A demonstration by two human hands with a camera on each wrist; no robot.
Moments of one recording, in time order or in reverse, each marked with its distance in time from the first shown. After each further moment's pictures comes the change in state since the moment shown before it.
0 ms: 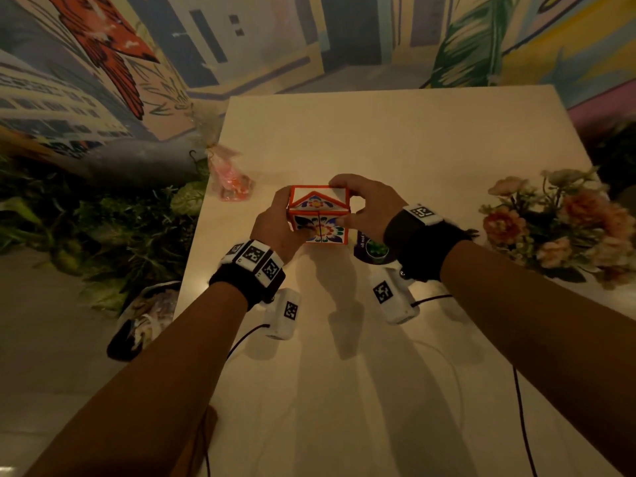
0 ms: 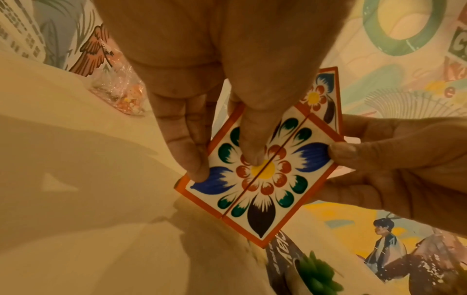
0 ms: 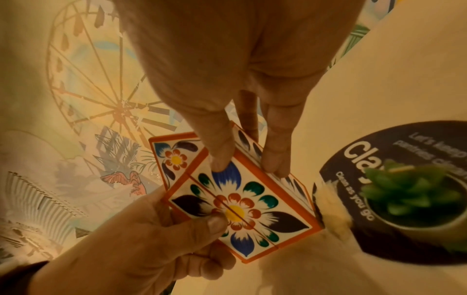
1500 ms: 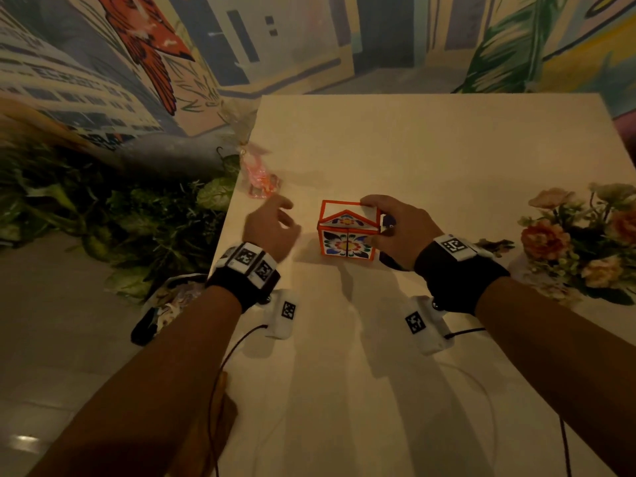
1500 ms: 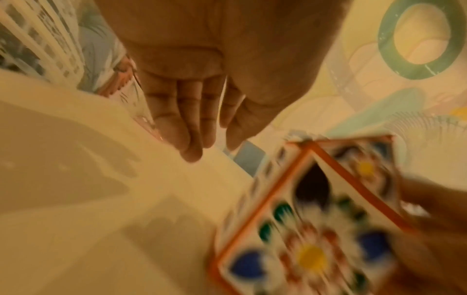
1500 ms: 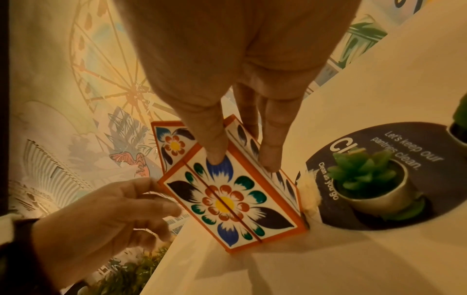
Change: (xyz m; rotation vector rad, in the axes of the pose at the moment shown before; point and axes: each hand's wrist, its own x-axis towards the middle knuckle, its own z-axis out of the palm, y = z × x) left_hand 0.005 -0.038 -0.033 0.102 0.154 -0.107; right_hand -0.022 -0.001 0.014 -0.109 -0.005 0.046
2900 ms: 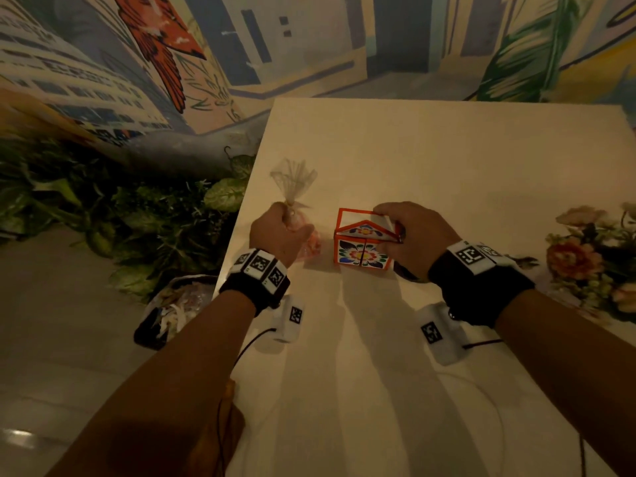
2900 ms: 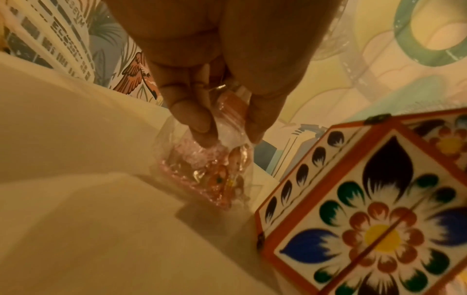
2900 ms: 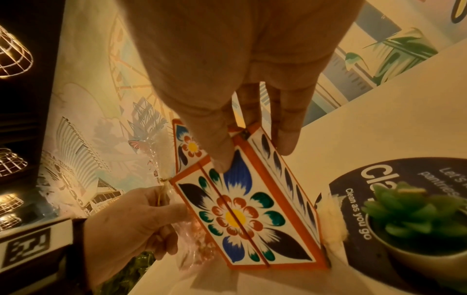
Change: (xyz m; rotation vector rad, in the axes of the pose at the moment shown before) left_hand 0.014 -0.016 0.004 0.028 0.118 -0.011; right_hand -0.002 -0.033 -0.014 -0.220 -0.052 -0.033
